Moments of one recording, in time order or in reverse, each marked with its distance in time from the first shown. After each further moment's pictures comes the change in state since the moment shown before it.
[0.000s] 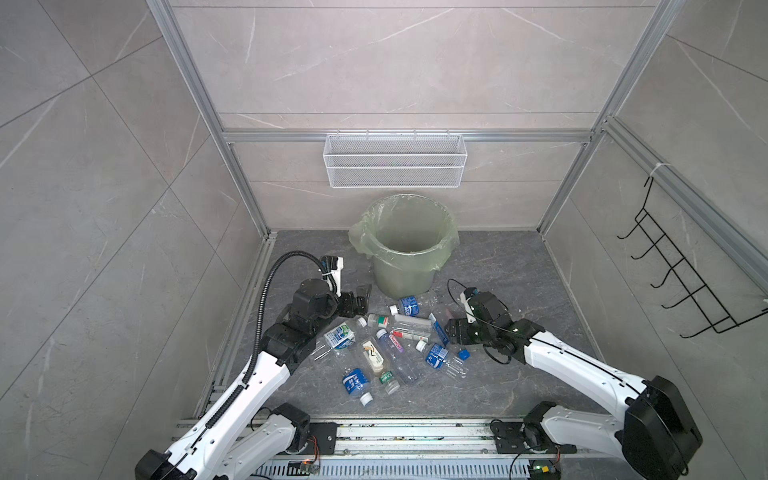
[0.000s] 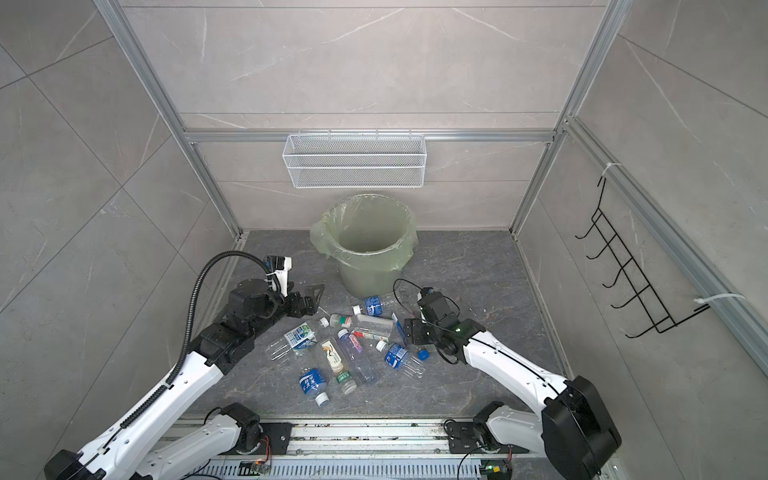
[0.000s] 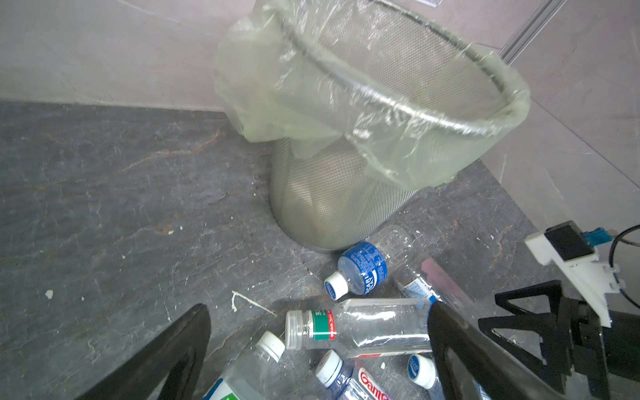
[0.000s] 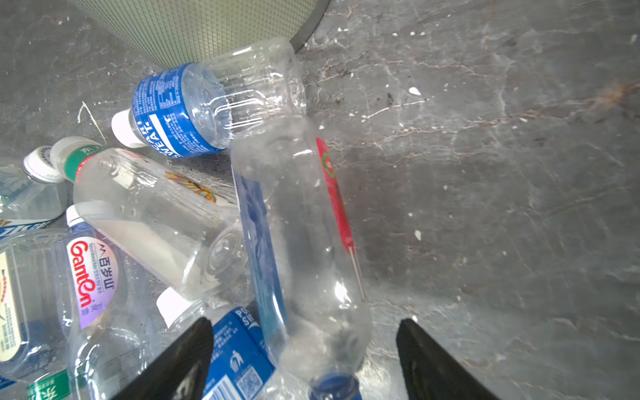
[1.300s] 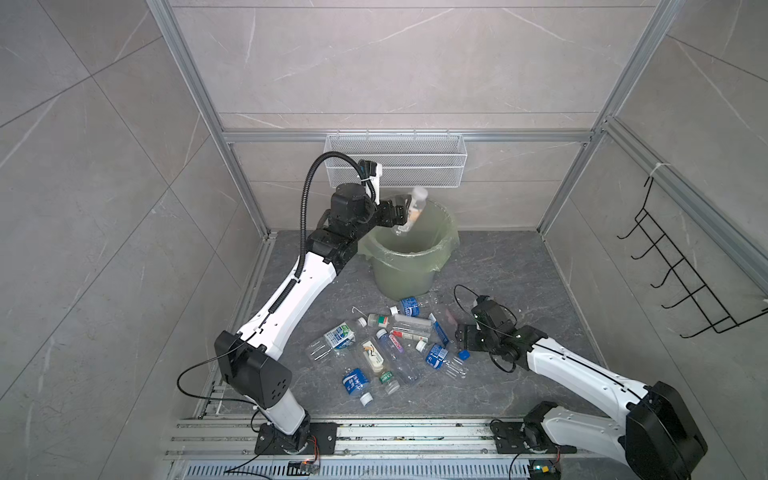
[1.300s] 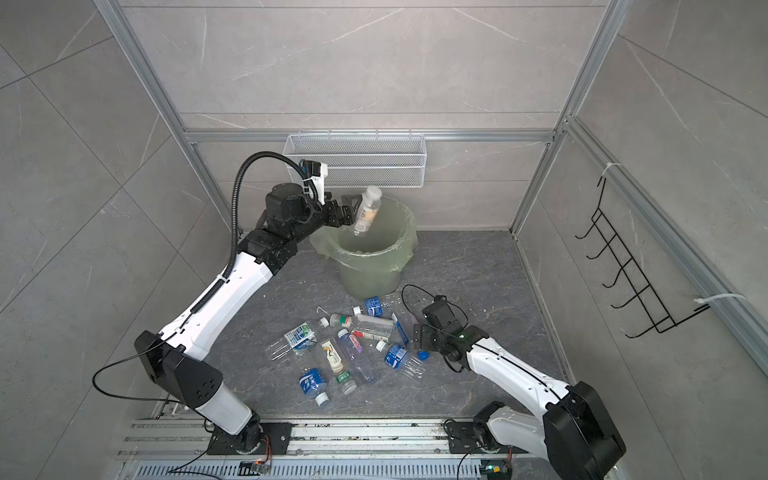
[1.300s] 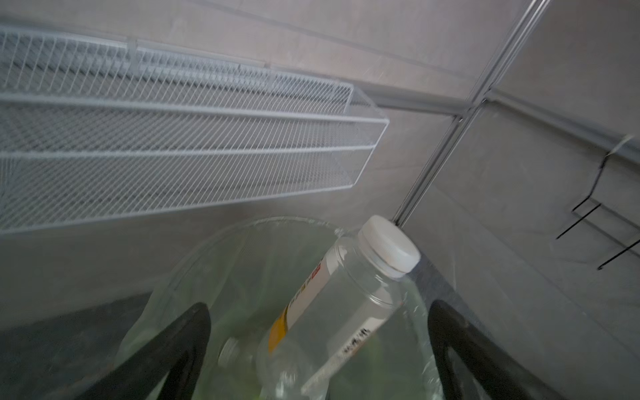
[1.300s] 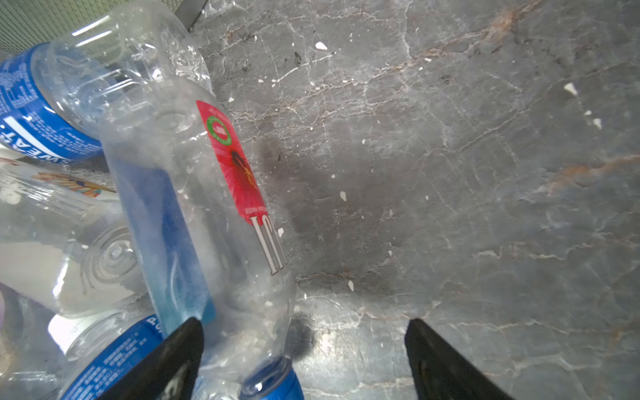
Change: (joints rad) left arm -0.006 0.732 0.940 0.037 0.087 0.065; right arm -0.029 -0.072 -0.094 -0.049 0.132 0.103
